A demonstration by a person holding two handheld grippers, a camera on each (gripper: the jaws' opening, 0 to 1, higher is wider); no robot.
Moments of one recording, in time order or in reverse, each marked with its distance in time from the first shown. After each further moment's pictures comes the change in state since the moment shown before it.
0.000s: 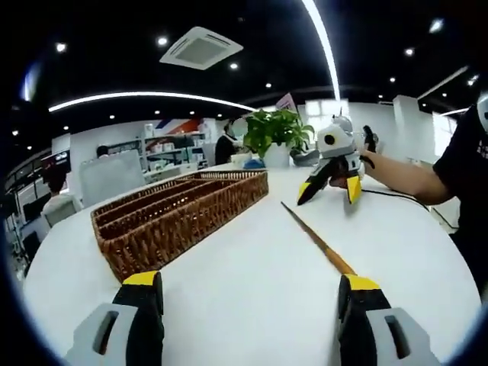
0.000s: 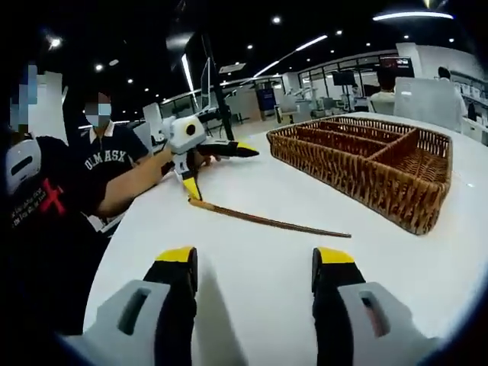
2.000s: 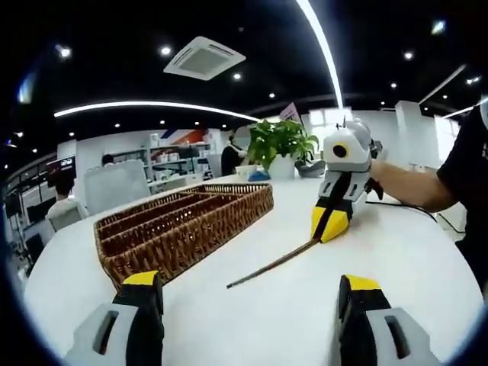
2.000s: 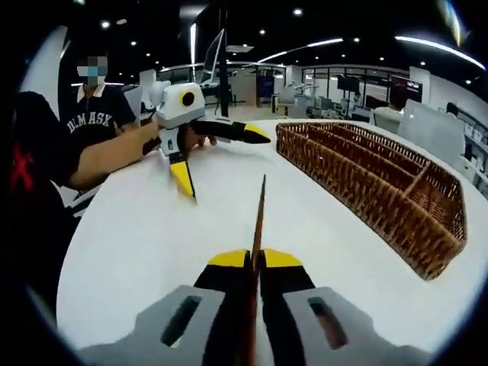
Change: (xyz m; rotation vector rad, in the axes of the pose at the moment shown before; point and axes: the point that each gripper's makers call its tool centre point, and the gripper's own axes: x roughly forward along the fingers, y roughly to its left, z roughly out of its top) left arm 0.003 0.011 0.012 -0.005 -0.061 0.064; right arm 0.049 0.005 0.007 -0.173 0.103 -0.108
